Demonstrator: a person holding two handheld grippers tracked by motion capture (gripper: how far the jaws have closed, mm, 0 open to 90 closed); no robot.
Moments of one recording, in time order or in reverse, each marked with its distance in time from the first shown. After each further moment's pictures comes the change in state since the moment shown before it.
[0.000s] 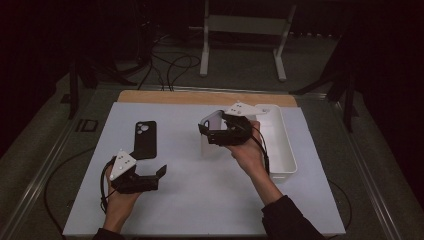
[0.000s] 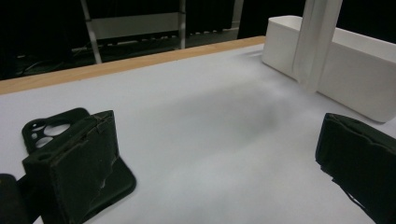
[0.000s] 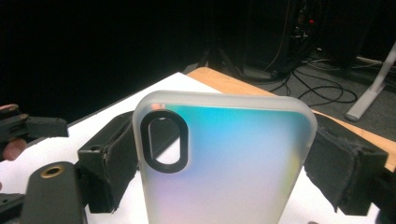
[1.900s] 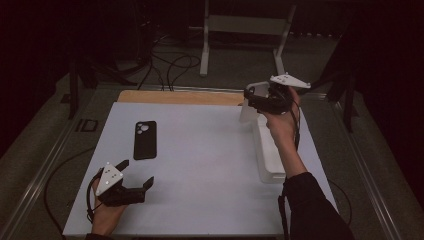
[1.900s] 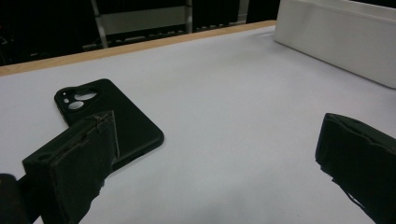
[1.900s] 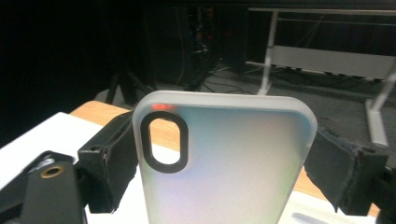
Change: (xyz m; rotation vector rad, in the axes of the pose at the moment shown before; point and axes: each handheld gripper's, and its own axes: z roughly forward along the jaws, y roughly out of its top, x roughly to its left) left arm 0.015 -0.035 -0.022 0.011 0.021 0.027; right arm -0.110 0.030 -0.038 -0.065 -0.354 0.091
